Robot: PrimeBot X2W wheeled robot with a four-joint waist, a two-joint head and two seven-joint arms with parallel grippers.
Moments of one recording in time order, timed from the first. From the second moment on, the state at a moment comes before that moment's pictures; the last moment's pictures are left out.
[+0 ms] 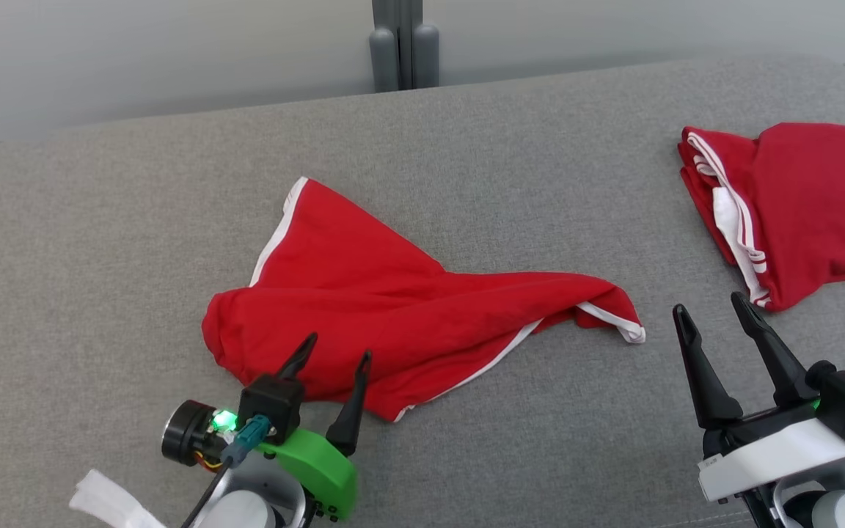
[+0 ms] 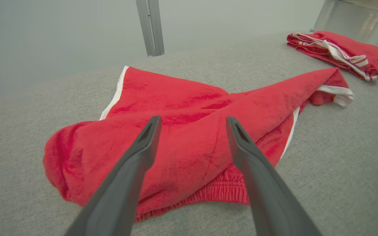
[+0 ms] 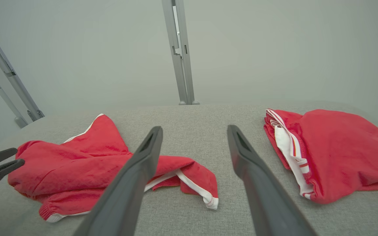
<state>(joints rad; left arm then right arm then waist) -0.18 0.20 -0.51 0.24 -0.30 0.02 -0.10 0.08 -0.22 0.07 -0.16 0.31 0.13 -0.10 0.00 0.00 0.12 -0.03</state>
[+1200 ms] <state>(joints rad) -0.54 0.26 -0.48 0.30 -0.25 0.00 -0.07 -0.01 -0.21 0.06 -0.12 0.33 0.13 -0.15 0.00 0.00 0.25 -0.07</state>
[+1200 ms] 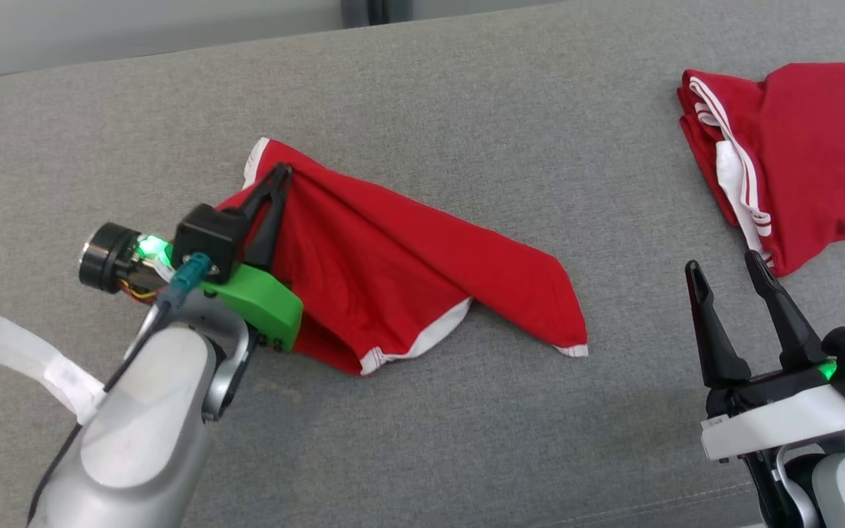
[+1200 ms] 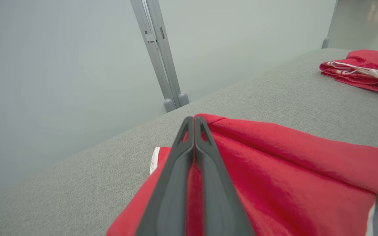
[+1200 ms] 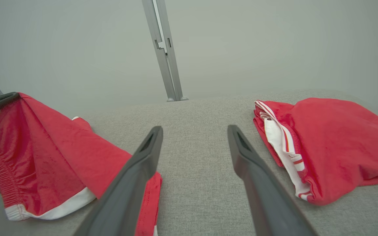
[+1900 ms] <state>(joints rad) -0.63 0.20 -0.36 0.55 -0.32 0.06 -0.26 -0.06 -0.20 0.06 -0.05 0.35 0.13 -0.21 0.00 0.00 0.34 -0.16</state>
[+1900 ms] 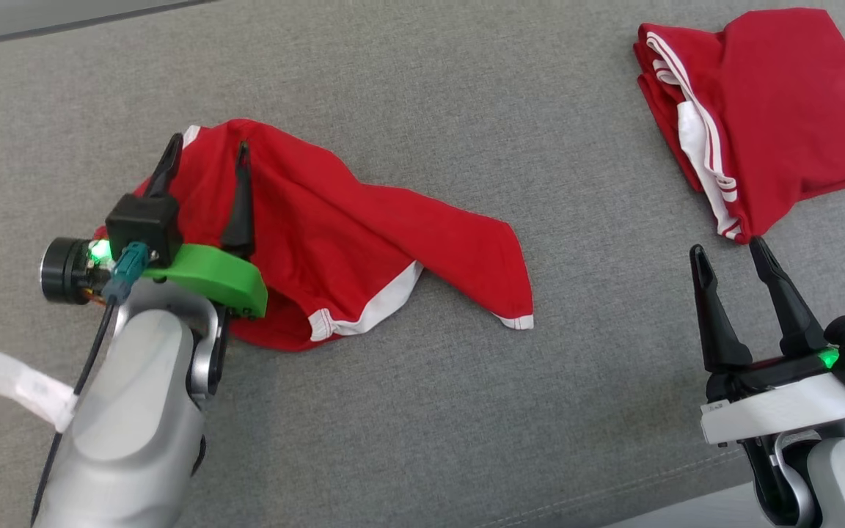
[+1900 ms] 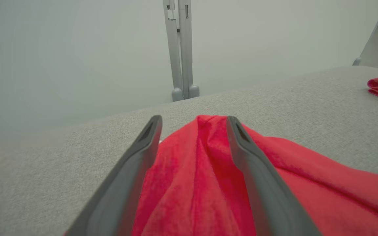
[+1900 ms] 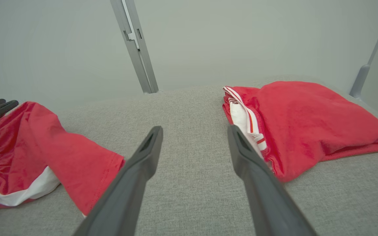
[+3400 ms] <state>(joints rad) -0.07 0.23 -0.28 0.01 -0.25 0.23 -0.24 0.02 -0.31 0.18 -0.04 0.34 0.13 -0.08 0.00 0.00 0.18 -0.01</state>
